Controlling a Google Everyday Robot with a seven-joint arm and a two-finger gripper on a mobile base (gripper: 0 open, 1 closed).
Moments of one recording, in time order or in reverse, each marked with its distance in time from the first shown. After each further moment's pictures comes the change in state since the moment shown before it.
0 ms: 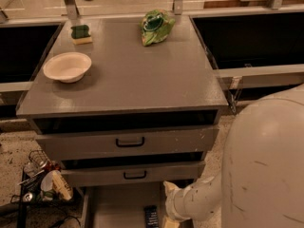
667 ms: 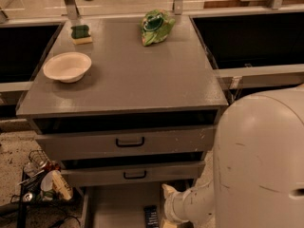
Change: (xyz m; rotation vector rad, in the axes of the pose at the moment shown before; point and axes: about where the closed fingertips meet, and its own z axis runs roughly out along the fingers) arm 0.005 0.005 0.025 -0.003 -0.040 0.030
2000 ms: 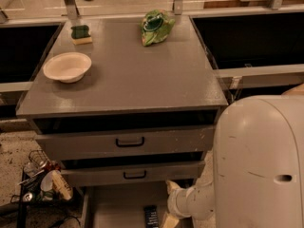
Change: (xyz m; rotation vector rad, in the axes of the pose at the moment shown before) arm 0.018 -0.025 0.021 0.045 -0.020 0.018
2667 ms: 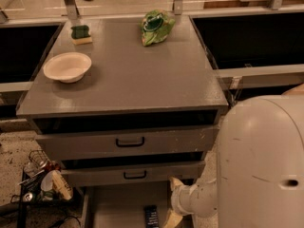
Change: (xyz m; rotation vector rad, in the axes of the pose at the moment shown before) arm 0.010 -0.019 -0.014 0.035 0.024 -0.032
